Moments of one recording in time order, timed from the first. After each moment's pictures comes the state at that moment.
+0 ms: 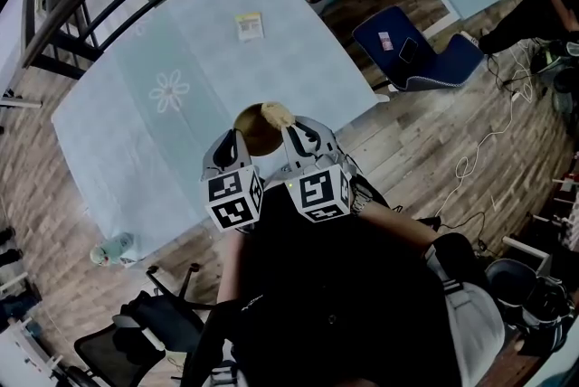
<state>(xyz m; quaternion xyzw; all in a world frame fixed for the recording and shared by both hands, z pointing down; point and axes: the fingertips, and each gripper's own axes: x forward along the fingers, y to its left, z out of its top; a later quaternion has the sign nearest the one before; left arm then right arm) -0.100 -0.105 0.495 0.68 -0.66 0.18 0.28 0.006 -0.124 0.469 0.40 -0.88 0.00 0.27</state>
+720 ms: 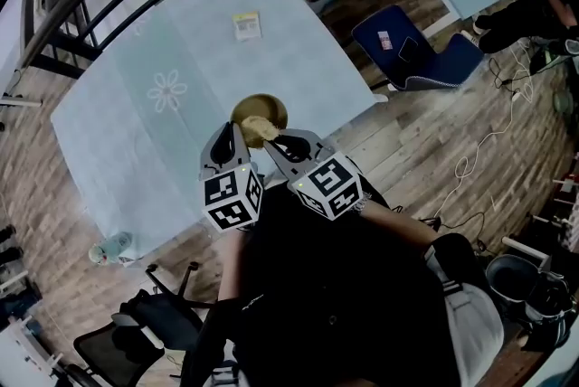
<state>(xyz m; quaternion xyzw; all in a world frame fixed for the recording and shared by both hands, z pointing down) -0.095 -0.120 0.473 0.68 -0.67 0.13 0.26 -0.026 -0.093 0.473 0.25 -0.93 0.20 0.17</state>
